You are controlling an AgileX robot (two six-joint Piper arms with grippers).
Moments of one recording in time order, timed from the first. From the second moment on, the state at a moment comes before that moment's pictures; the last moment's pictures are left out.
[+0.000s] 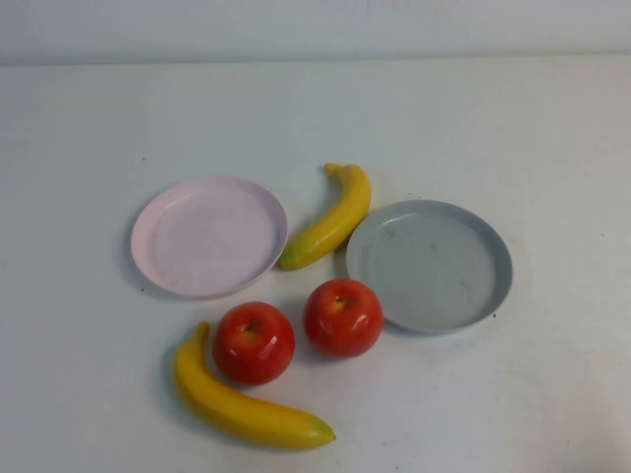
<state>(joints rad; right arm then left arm) 0.03 -0.01 0.02 -0.01 0.35 0.08 -0.08 -0.01 0.02 -0.14 0.18 -0.10</state>
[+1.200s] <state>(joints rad) 0.03 -0.01 0.02 -0.01 0.35 0.08 -0.08 0.66 -0.50 -0.70 0.73 0.60</state>
